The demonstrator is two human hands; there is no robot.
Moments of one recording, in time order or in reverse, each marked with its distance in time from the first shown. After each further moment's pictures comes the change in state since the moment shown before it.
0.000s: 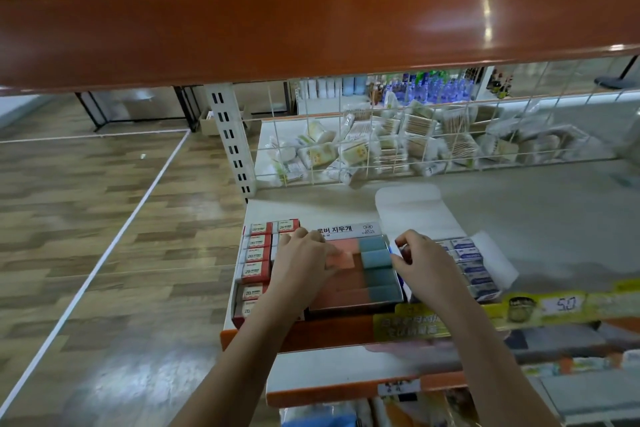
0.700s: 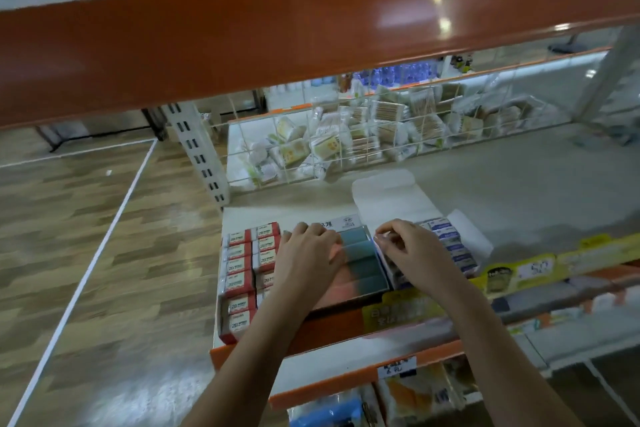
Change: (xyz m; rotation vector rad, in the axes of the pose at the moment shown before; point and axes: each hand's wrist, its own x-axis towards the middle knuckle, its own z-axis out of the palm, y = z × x) left_hand 0.010 0.025 -0.002 -0.039 0.035 0.095; right_hand -0.009 0.008 -0.013 0.155 0.031 -0.057
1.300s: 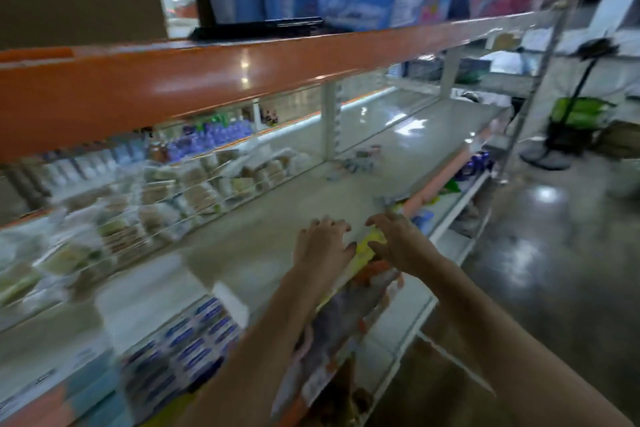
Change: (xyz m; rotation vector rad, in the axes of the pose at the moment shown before) left_hand 0.133 0.334 0.063 -0.128 -0.037 0.539; right_hand -0.085 0.209 -0.228 -0.449 0.249 0.356
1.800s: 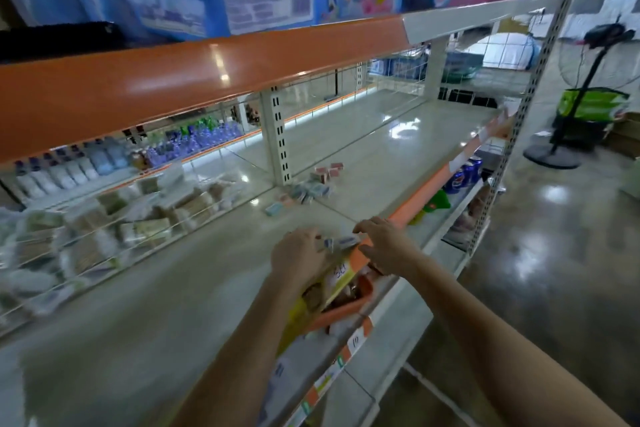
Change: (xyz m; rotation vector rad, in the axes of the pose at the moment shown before) left_hand 0.184 0.052 0.085 -0.060 -0.087 -0.218; right_hand 0.125 0.179 -0.007 0.027 -0.097 0.018
